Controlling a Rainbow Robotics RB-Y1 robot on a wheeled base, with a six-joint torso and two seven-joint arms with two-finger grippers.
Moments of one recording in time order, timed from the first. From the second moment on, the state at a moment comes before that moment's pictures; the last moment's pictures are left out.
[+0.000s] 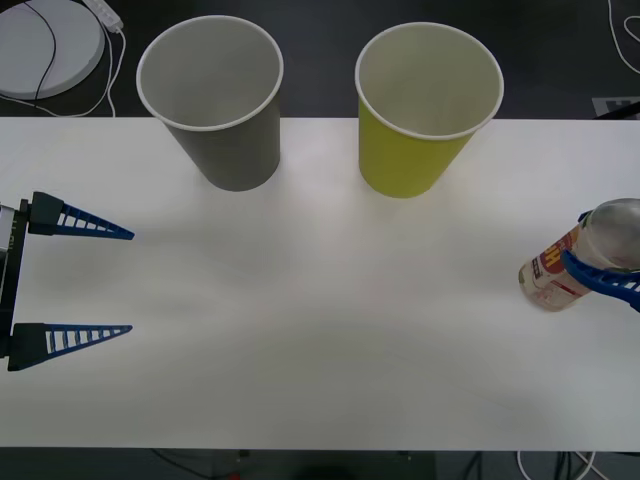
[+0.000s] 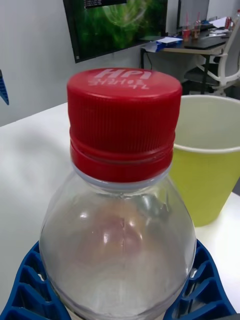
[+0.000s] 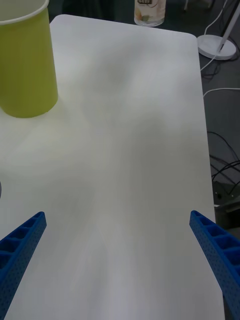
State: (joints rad) right arm 0.47 -0.88 -0.39 -2.02 0.83 -0.95 -0.01; left arm 0.19 1.29 0.13 -1.96 -0.97 -1.08 0.06
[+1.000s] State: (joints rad) right arm 0.48 -0.99 -0.58 -2.47 1.12 -0.85 -0.71; left arm 0.19 1.29 0.13 -1.96 -0.97 -1.08 0.06
